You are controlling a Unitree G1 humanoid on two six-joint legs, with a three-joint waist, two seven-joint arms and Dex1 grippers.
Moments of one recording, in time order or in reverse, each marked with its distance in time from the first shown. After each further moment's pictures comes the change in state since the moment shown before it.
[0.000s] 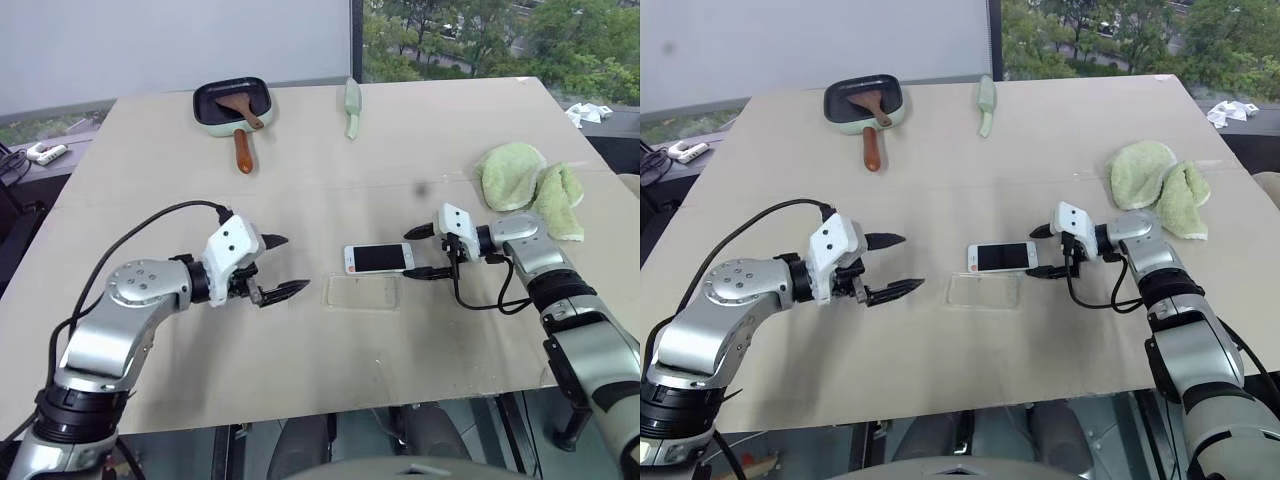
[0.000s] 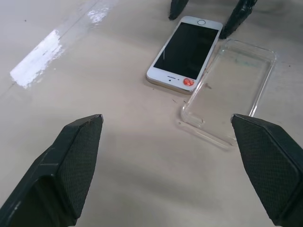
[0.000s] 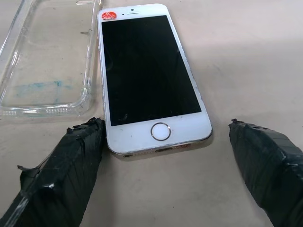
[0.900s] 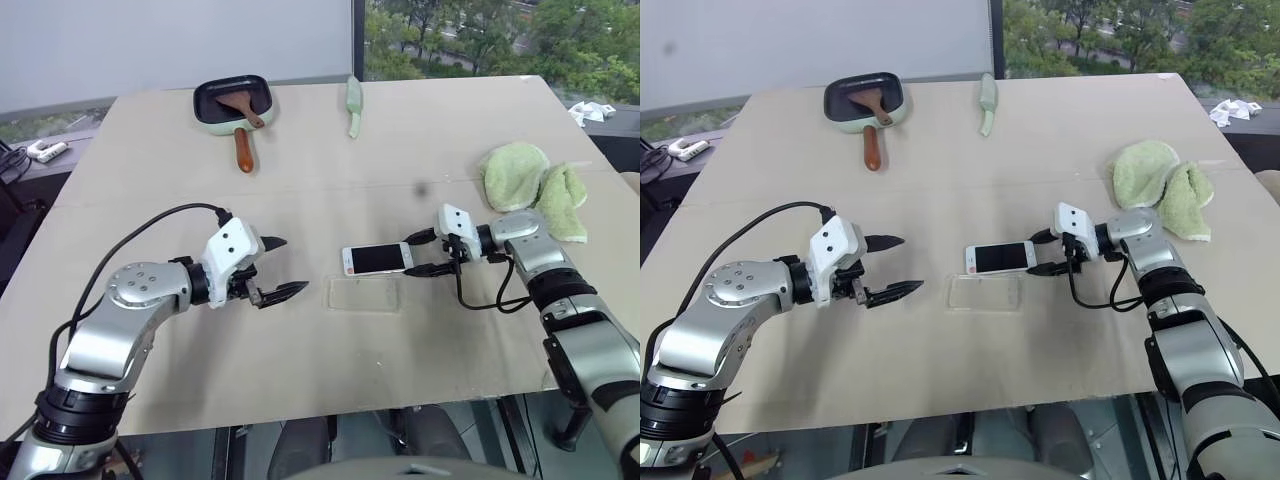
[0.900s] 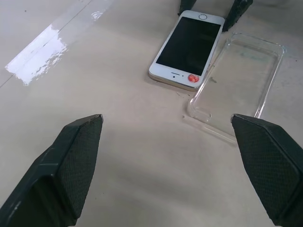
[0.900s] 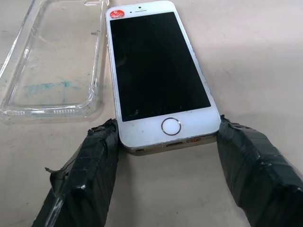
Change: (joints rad) left arm 0.018 0.000 -0.001 0.009 0.002 -0.009 0.002; right arm -0.003 0.002 -0.005 -0.011 -0.015 0.000 0.062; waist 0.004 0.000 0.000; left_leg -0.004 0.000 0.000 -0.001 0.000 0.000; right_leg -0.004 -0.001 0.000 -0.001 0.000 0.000
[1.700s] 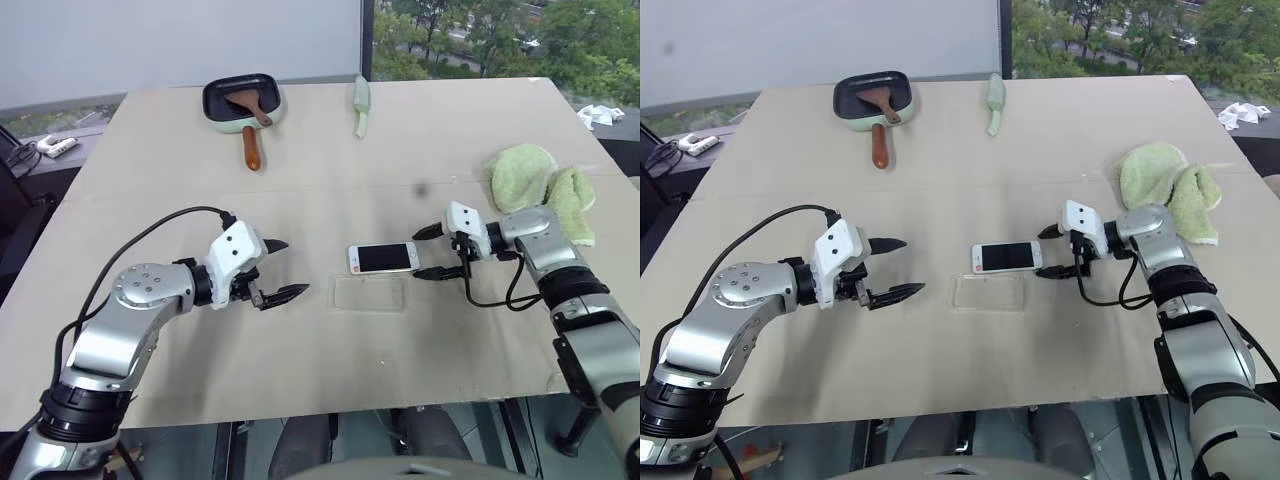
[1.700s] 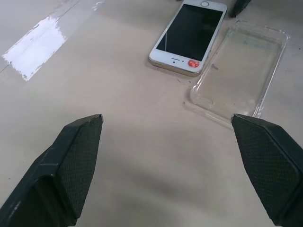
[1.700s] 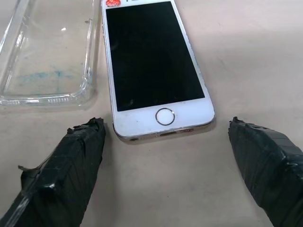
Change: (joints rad) left arm -0.004 0.000 -0.027 0.031 0.016 -0.030 -0.004; right arm -0.003 -0.042 -0.006 -0.034 -0.021 0.046 -0.008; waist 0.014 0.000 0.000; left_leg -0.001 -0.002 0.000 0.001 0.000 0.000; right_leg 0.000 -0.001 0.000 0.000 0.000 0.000
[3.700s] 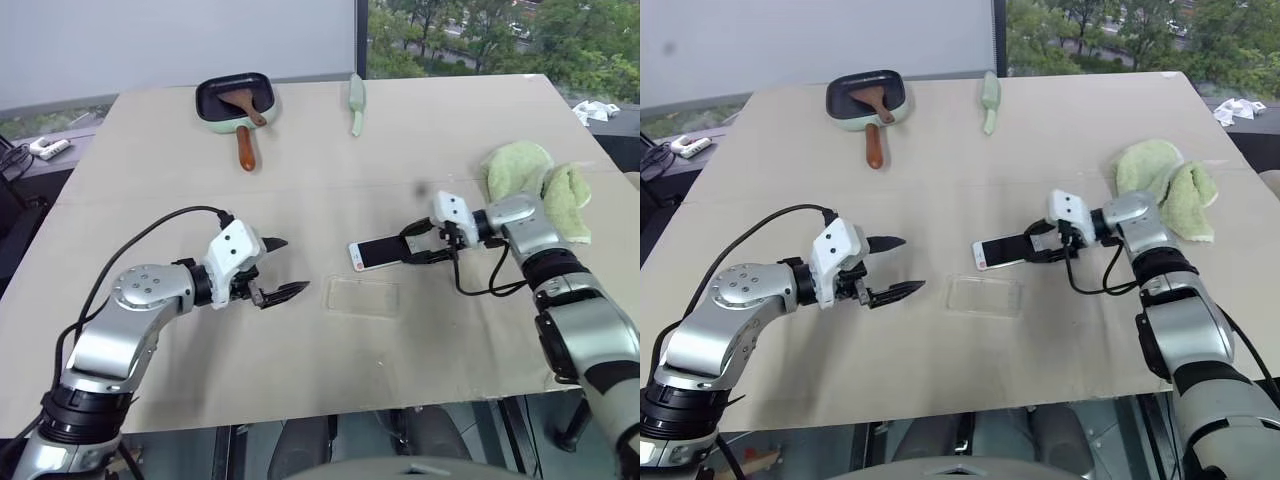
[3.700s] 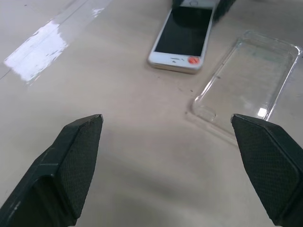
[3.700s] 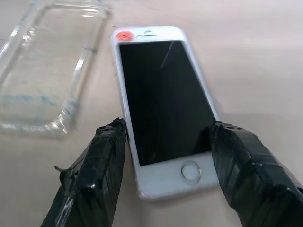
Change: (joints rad) left arm 0.008 -0.012 0.016 -0.007 -0.010 -0.002 0.020; right arm -0.112 0.050 -0.043 0.149 -0.024 -0.089 0.057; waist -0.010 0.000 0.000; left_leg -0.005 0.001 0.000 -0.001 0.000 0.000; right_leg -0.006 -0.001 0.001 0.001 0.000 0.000
